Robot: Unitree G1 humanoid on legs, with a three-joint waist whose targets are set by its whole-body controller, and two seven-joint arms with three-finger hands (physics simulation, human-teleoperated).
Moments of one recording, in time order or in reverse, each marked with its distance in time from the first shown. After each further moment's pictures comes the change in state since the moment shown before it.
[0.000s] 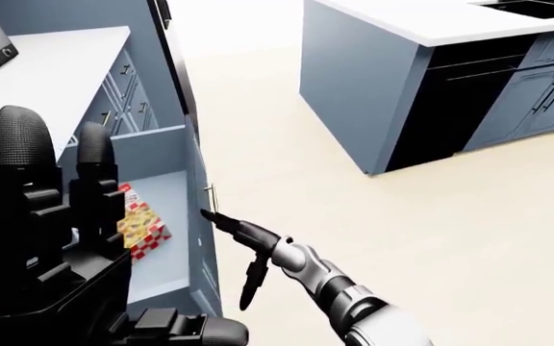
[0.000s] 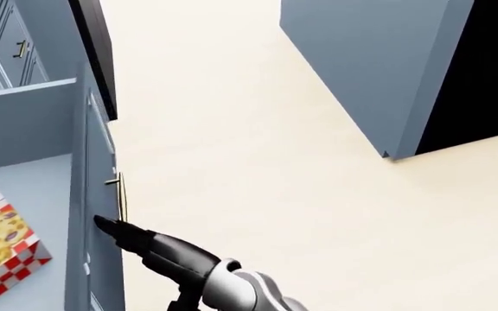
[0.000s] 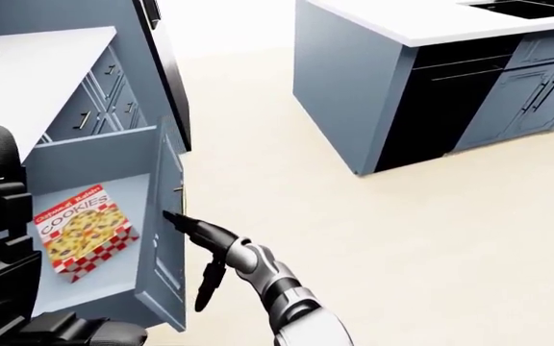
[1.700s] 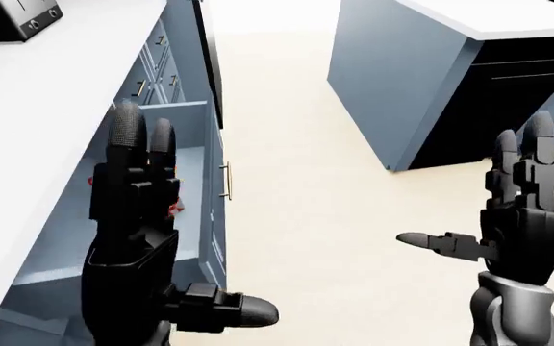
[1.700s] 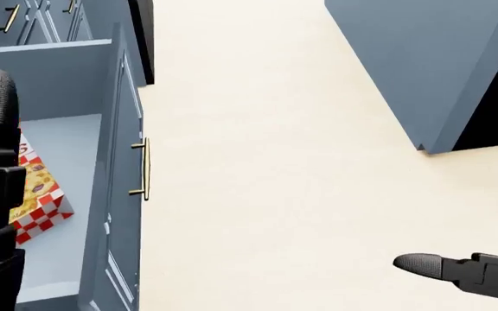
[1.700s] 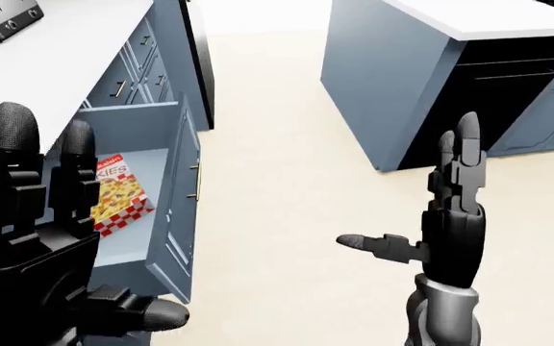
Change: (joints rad) left arm -0.102 0.045 -0.130 0.124 0.114 0.019 0.031; right arm 0.868 -0.282 -0.420 -1.819 0.655 0.394 -0.167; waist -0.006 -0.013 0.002
